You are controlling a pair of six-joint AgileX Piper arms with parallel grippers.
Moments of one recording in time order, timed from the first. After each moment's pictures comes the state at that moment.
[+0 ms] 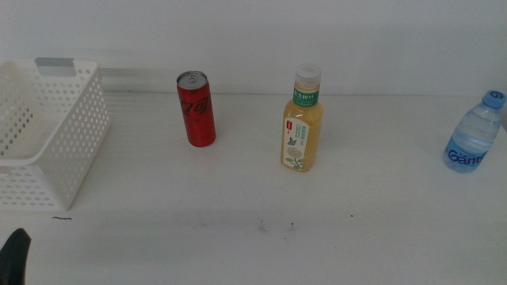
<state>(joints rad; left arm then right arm) -0.01 0.00 0.00 -0.01 0.14 -0.02 0.04 0.00 0.00 0.04 0.30 0.10</state>
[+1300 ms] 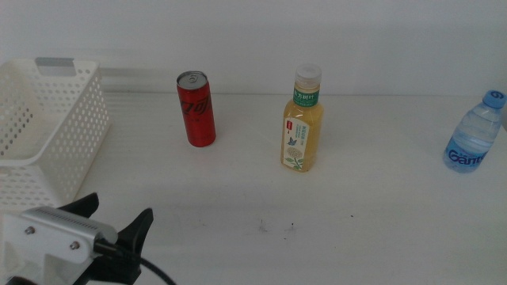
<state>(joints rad) -0.42 1.19 0.00 -0.10 -0.90 0.00 0.04 0.00 0.00 0.04 0.30 0.10</state>
